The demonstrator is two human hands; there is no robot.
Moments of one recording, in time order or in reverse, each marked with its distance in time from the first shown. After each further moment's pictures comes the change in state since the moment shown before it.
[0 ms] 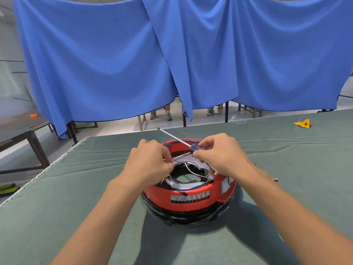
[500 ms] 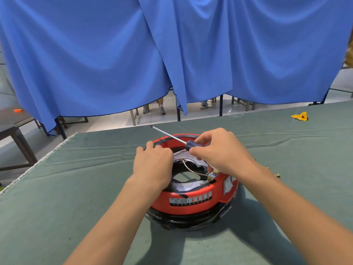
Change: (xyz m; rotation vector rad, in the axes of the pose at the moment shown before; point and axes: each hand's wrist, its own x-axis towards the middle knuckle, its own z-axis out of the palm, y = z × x) left_hand 0.017 0.006 0.036 0.546 -0.064 0.075; right_hand 0.006 0.000 0.007 -0.037 0.007 -0.002
